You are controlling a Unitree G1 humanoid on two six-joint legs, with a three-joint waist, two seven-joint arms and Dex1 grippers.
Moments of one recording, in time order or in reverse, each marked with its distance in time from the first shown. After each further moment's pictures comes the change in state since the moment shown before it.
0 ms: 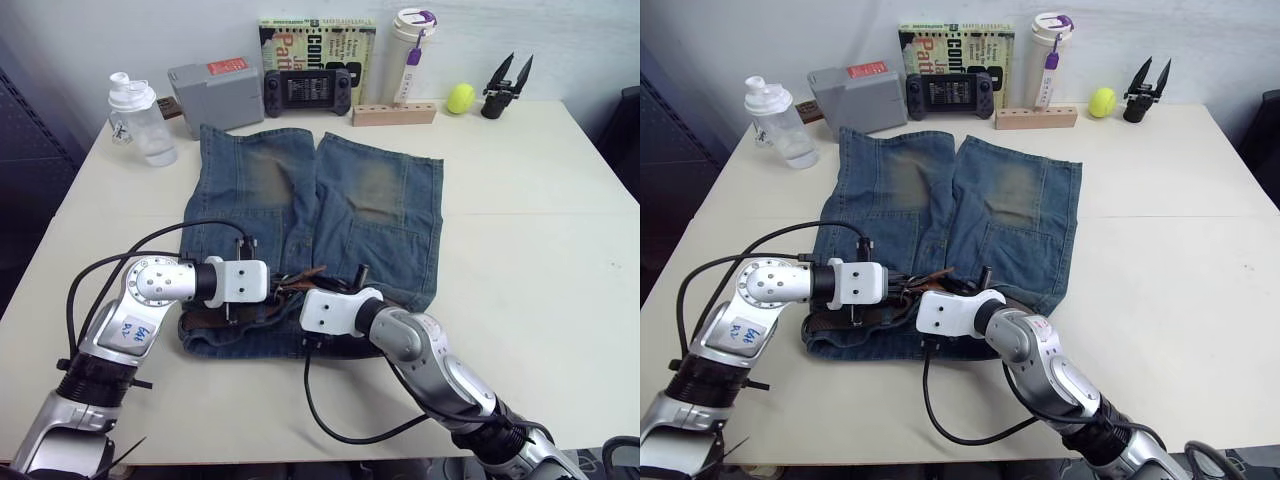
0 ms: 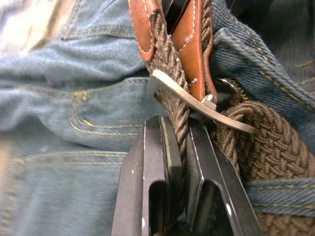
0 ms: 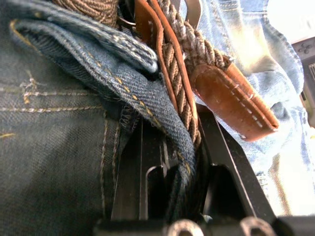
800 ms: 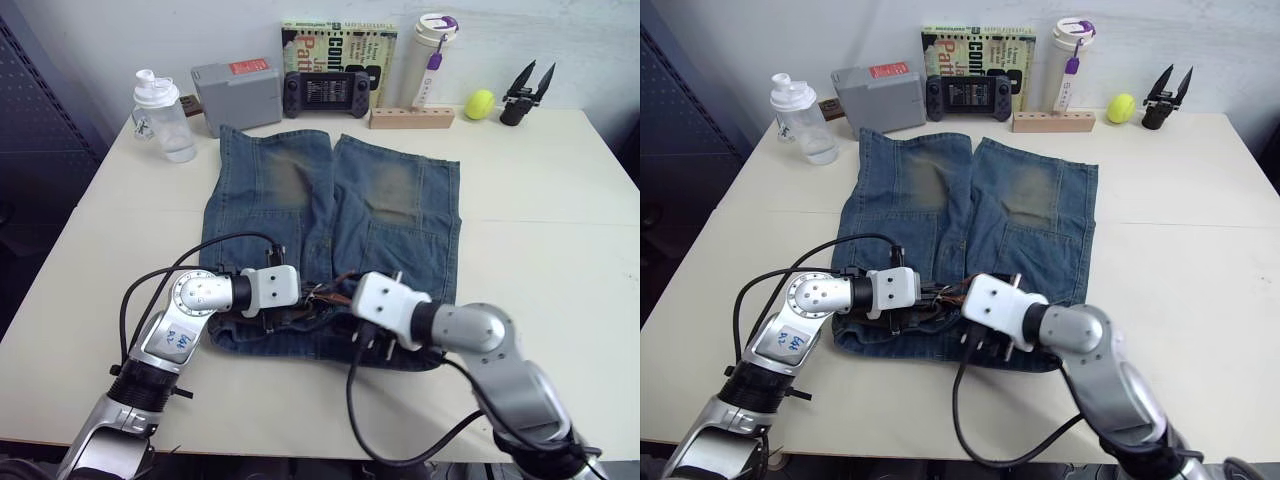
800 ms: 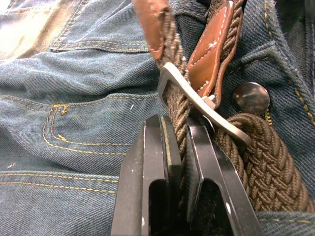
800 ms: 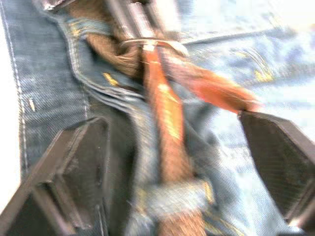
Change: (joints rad) left arm -0.022 -0.090 -0.073 0.026 0.028 -0.019 0.037; right arm -0.138 -0.193 -0.353 -0.249 0.432 0.409 0.262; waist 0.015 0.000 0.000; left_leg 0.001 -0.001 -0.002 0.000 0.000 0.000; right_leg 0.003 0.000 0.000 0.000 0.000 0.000
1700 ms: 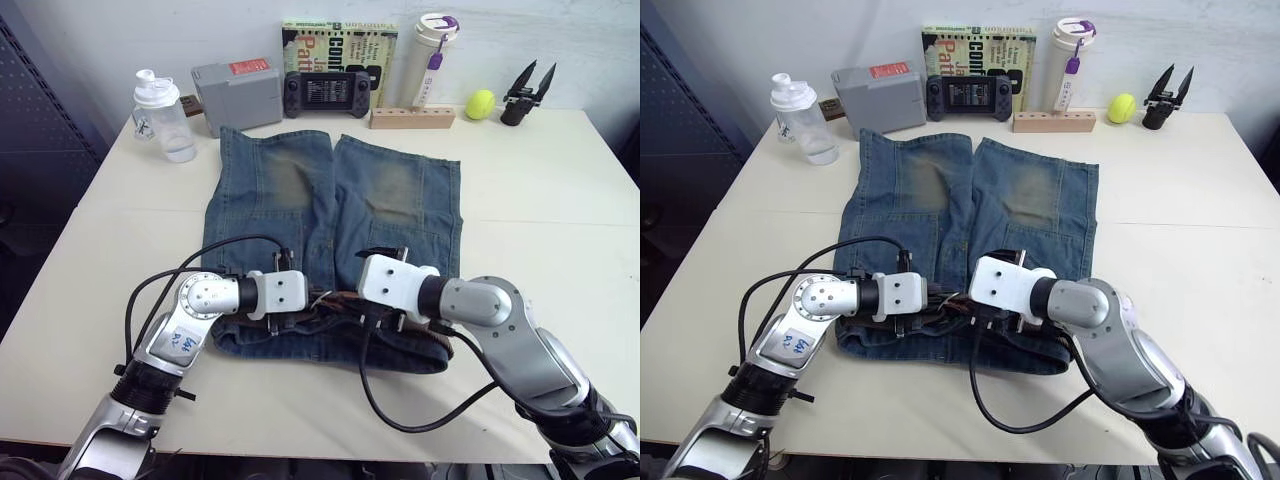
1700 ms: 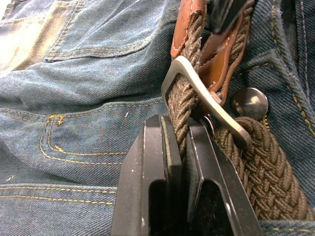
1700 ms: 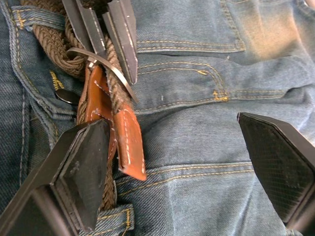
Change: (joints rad) left arm 0.004 0.011 -0.004 -0.030 0.020 0.005 0.009; right arm 0.065 -0.066 0.240 0.077 -0.111 -0.186 -0.120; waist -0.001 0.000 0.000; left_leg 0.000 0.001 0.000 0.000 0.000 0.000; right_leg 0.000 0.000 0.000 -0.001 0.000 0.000
